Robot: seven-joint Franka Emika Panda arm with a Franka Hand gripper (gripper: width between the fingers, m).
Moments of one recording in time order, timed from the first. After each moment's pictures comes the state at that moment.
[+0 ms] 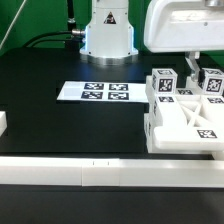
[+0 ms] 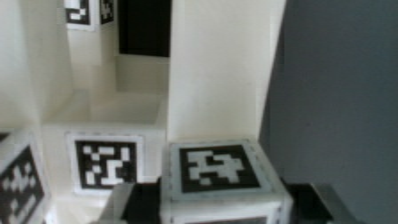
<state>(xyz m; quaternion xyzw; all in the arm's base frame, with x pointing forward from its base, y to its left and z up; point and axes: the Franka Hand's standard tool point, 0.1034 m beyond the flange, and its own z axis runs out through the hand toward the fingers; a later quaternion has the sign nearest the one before) 0.580 0.126 0.116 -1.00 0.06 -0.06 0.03</state>
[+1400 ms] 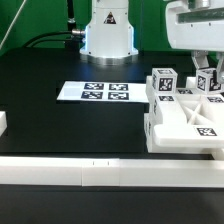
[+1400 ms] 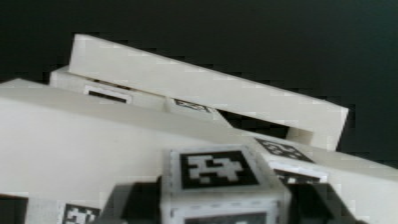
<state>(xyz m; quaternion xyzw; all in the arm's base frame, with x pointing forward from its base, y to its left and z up) 0.581 0.128 0.115 -0.80 0.60 -0.03 0.11</state>
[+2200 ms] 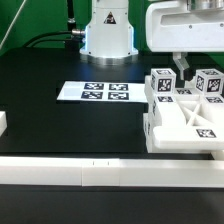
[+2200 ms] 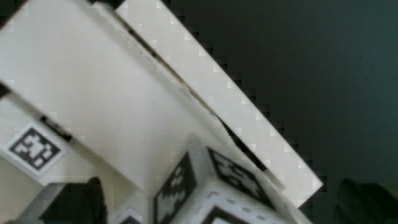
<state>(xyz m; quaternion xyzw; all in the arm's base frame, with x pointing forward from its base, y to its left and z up) 0.580 0.126 0.114 -0.94 0.32 -0.03 0.08</state>
